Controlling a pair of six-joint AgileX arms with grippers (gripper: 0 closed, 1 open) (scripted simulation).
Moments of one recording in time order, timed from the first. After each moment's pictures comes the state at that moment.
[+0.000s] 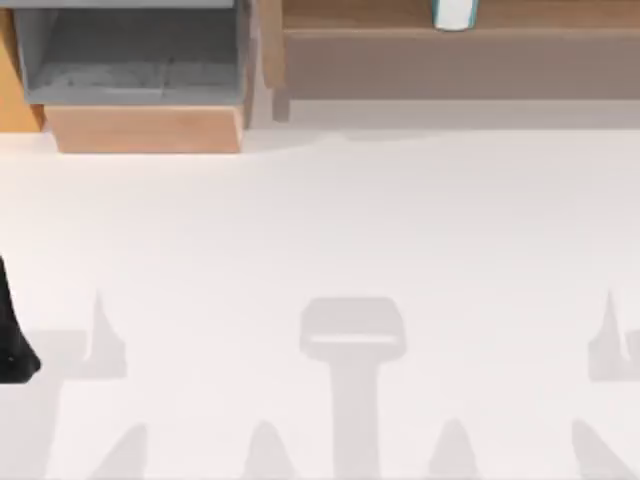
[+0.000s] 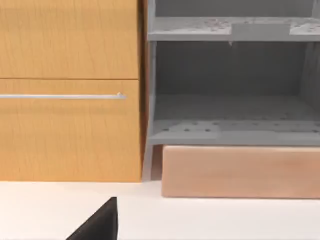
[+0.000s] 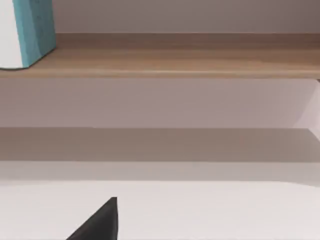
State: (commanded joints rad) left arm 0.00 0.00 0.00 0.00 0.00 0.00; right arm 0.00 0.00 0.00 0.00 0.00 0.00
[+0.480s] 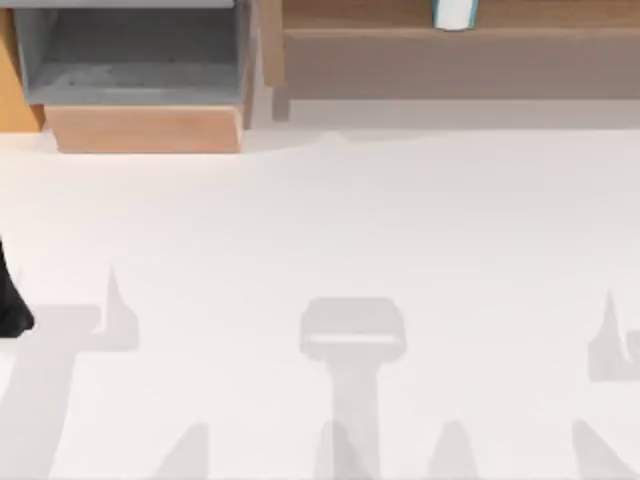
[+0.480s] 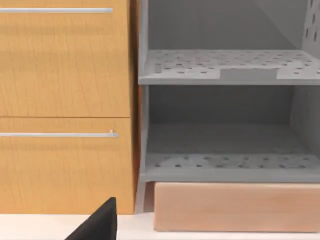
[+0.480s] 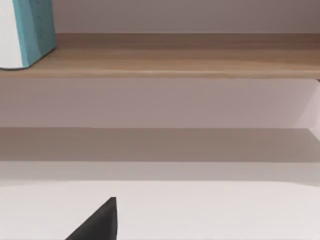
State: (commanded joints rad) left arm -0.09 0.21 0.17 0.05 -0.08 0.00; right arm 0.00 0.00 0.00 0.00 0.00 0.00
